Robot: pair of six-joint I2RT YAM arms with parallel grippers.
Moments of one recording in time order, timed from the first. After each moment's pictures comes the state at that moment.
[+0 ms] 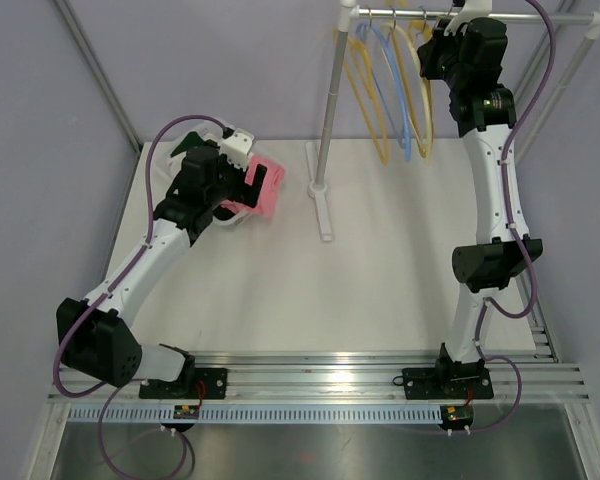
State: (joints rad) left arm -0.35 1.36 1.20 -0.22 0.03 0.19; right arm 0.12 2.01 2.52 -0.54 -0.05 0.10
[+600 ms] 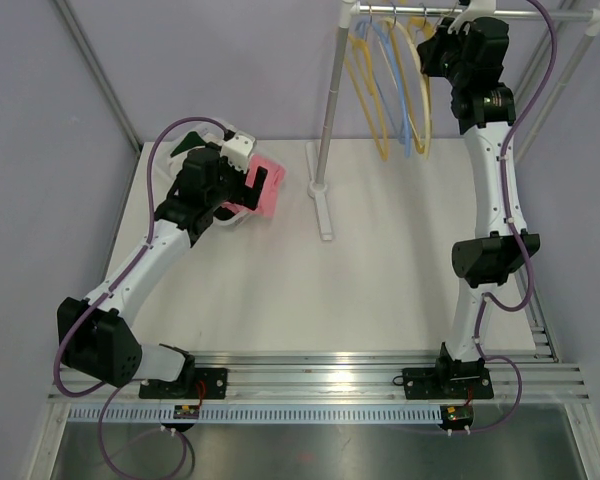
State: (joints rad) left arm -0.35 1.36 1.19 -0.22 0.04 0.19; right arm 0.09 2.06 2.55 -0.50 -0.11 0.17
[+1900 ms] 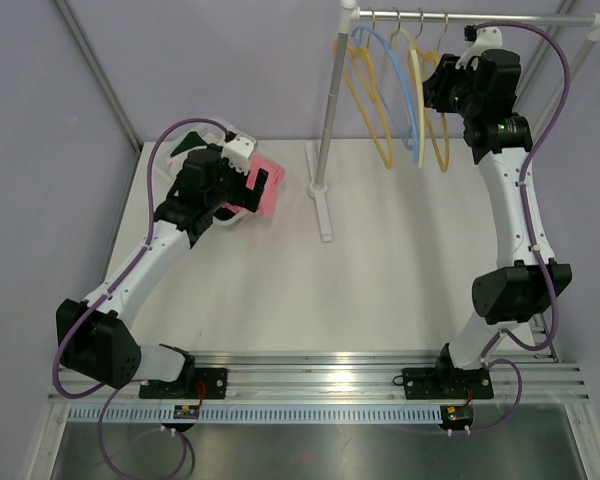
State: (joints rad) left arm -0.36 1.36 1.18 -0.23 0.06 0.19; right arm 0.06 1.75 2.05 -0.46 -0.16 0.17
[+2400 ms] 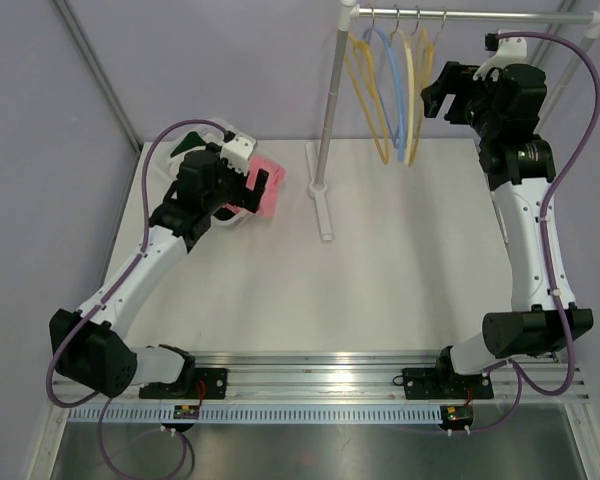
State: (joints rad) left arm -0.38 1.32 1.18 -0.24 0.06 0.19; right arm 0.06 1.52 1.88 -0.46 -0.12 0.16
